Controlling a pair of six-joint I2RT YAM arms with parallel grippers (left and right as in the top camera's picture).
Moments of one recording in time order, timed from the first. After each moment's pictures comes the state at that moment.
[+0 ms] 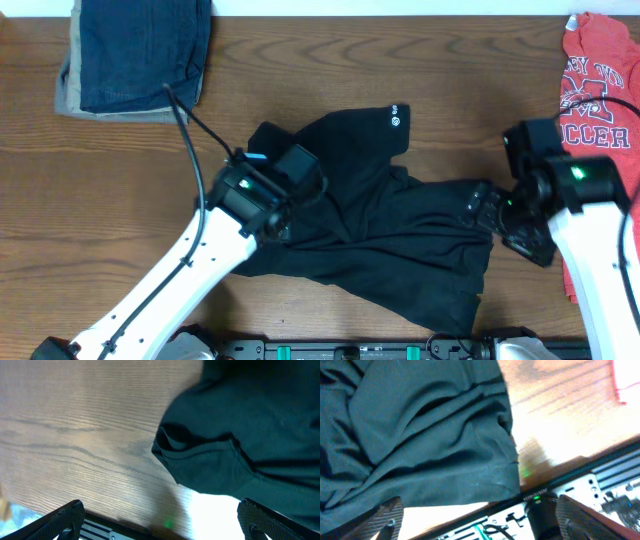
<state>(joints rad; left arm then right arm) -0.65 1.37 1.26 -1.46 -0.45 -0.70 0.10 1.24 1.22 -1.51 0.01 0.67</state>
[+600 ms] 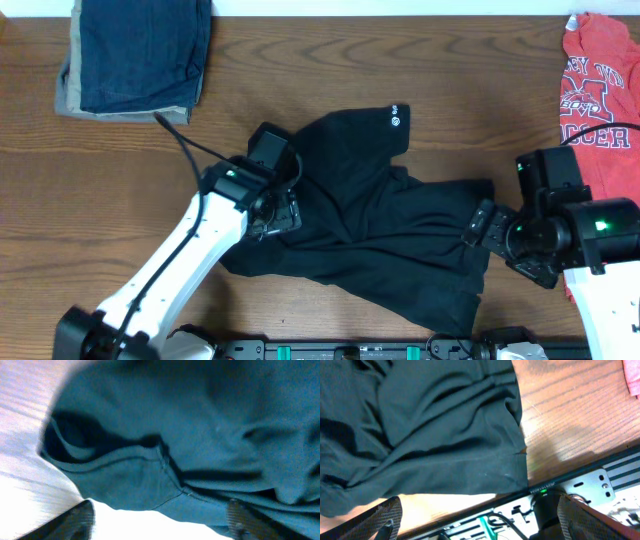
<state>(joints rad) -0.47 1.44 1.02 -1.06 -0.02 -0.70 0.14 1.09 1.19 -1.53 -0.04 0.68</state>
